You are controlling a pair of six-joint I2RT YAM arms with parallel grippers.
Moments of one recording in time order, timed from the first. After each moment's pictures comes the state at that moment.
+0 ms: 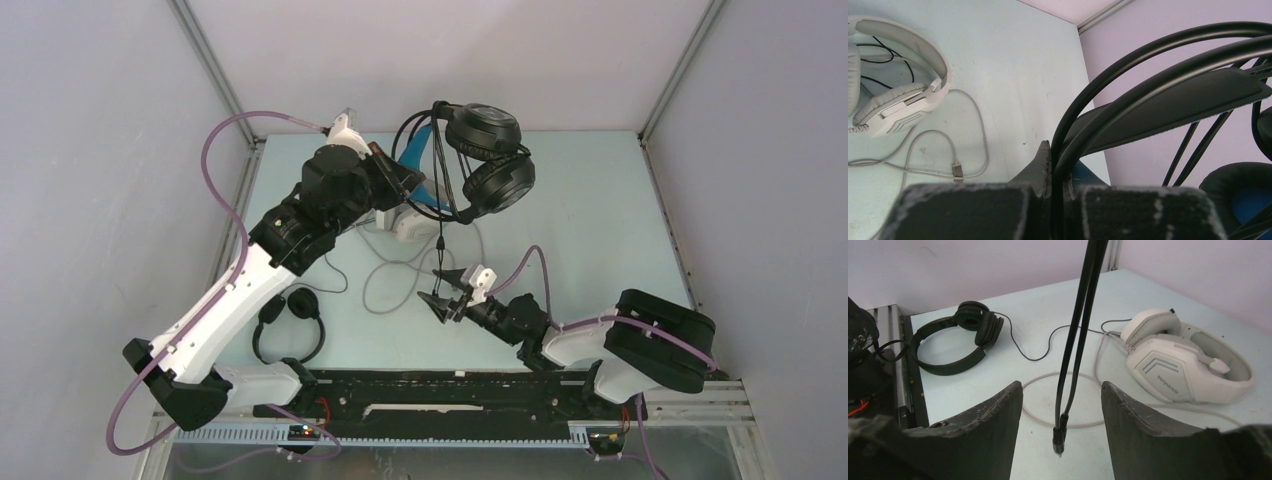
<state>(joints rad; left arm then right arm) -0.72 1.21 1.44 -0.48 -0.15 -0.87 1.09 1.47 0.30 1.35 0.07 -0.03</state>
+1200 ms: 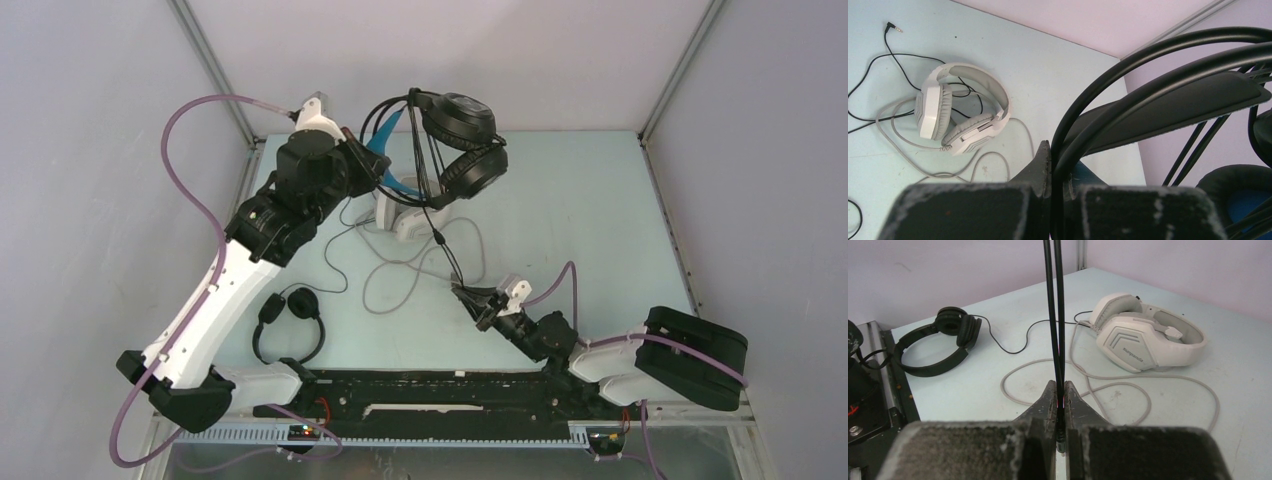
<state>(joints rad) -0.61 1.21 1.55 -0.61 -0.25 -0.73 1.11 1.31 0.09 1.42 0.20 0.02</state>
